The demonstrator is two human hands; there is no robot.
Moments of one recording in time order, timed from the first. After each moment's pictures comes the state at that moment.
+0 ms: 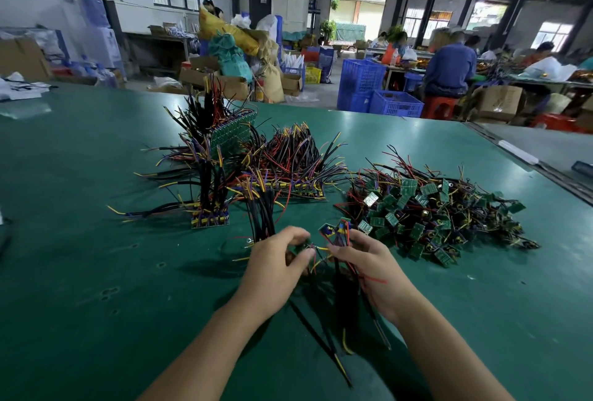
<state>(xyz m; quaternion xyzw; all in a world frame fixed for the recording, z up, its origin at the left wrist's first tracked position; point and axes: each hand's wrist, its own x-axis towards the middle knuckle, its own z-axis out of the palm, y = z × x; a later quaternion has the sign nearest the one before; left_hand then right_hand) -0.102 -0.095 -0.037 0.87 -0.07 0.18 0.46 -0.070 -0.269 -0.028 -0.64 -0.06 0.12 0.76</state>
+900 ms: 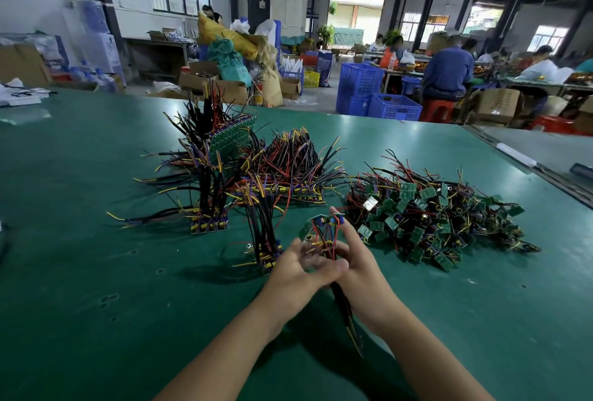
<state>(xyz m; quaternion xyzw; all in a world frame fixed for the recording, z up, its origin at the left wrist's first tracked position) -0.106 -0.124 -0.034 0.66 -0.02 -0.02 0.75 -0.088 -0.249 -0.024 -0.69 -0.19 0.06 0.70</state>
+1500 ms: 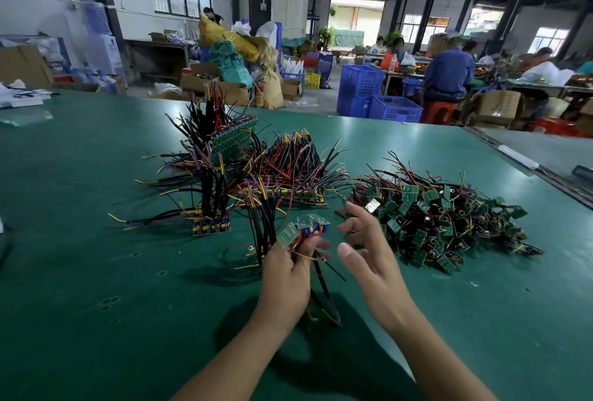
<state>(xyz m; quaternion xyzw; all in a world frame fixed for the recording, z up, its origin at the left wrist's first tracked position) -0.103 -0.125 -0.032 0.73 -0.03 0.25 0.63 -0.089 -0.266 -0.020 -0.76 -0.26 -0.12 0.59</state>
